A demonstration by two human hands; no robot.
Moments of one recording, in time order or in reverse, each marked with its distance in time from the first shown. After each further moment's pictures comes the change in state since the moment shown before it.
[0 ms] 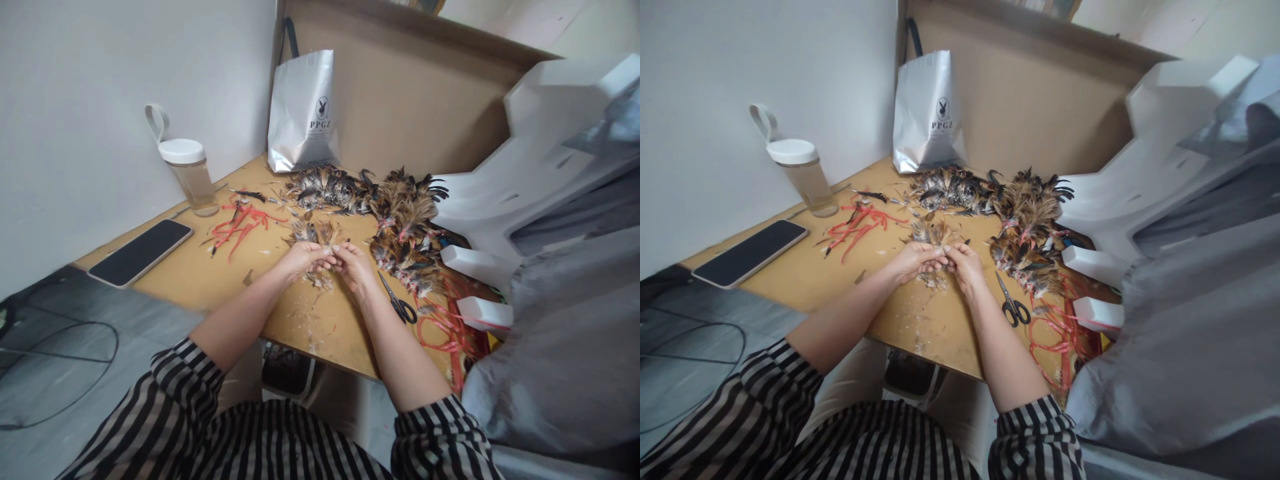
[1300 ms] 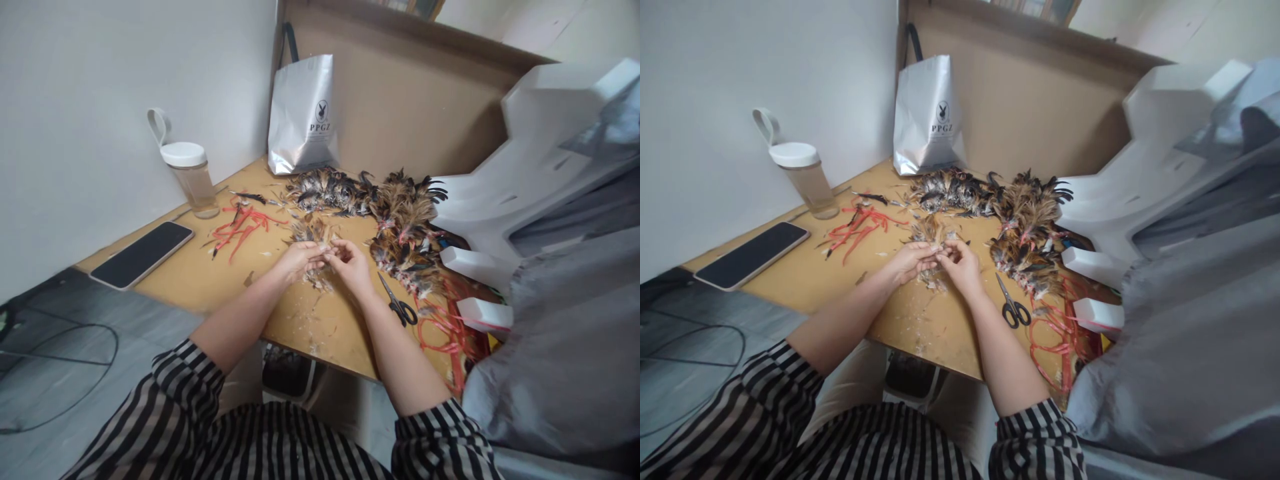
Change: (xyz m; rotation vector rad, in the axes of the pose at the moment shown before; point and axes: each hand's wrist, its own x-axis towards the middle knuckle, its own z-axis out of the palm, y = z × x) left_hand 0.006 -0.004 -0.006 -0.163 0.072 0.030; right_hand -0.005 0.002 -0.001 -0.577 0.045 -0.406
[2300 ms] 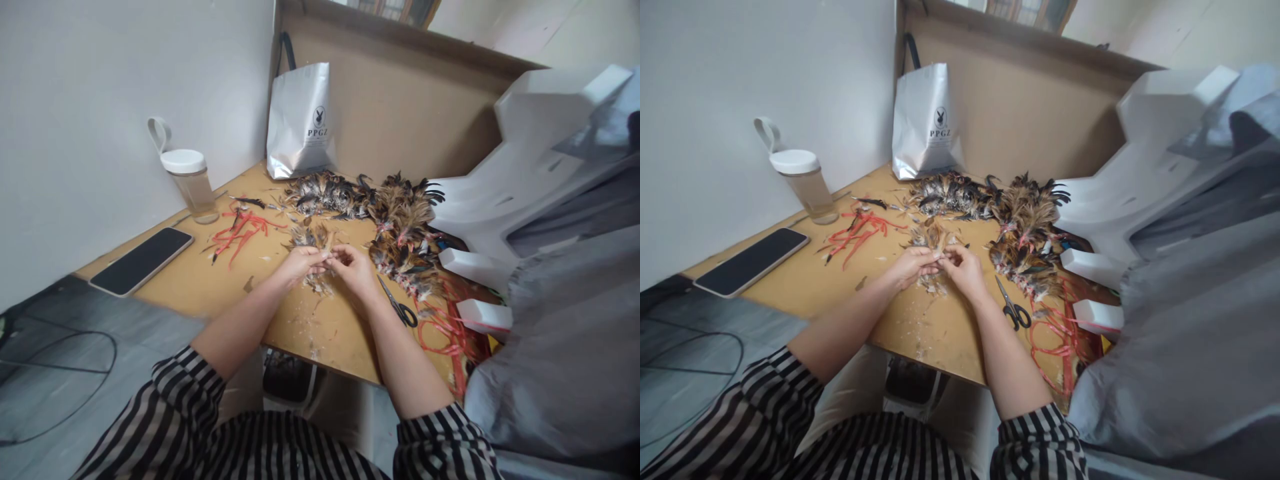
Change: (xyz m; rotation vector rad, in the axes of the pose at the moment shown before) left_hand -0.002 0.000 0.003 0.093 0.003 0.007; right_hand 0.002 -0.004 -0.011 -0.127 -0.080 -0.029
